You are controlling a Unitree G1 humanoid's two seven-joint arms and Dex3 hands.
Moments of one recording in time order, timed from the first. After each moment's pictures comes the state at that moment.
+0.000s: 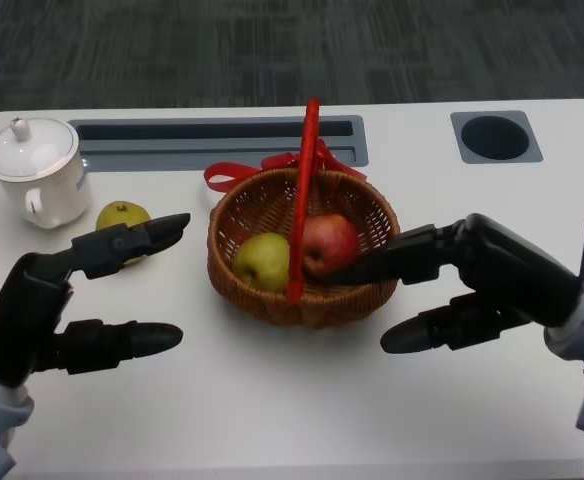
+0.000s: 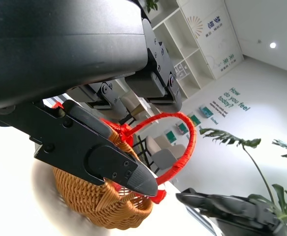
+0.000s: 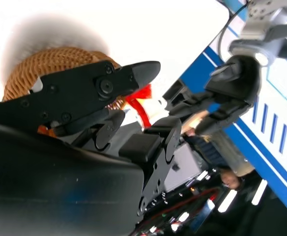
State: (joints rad) left arm -0.28 0.27 0.03 0.72 -0.10 -1.11 -0.34; right arm -0.51 -0.24 0.21 0.69 -0.10 -1.07 0.47
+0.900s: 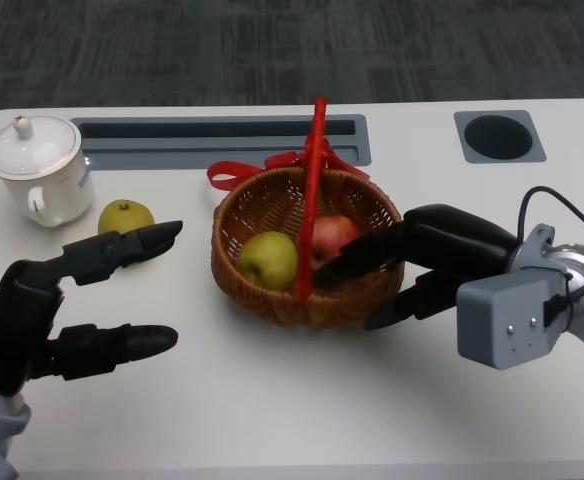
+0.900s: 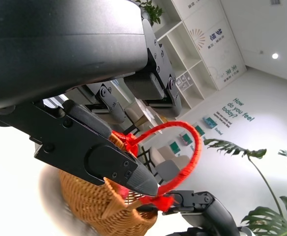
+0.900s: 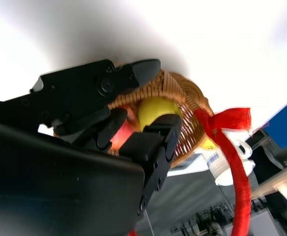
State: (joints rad) left arm -0.24 0.25 0.07 0.68 -0.04 -1.11 -0.30; right arm -0.84 -0.20 0.38 1.19 -0.52 -0.96 0.19
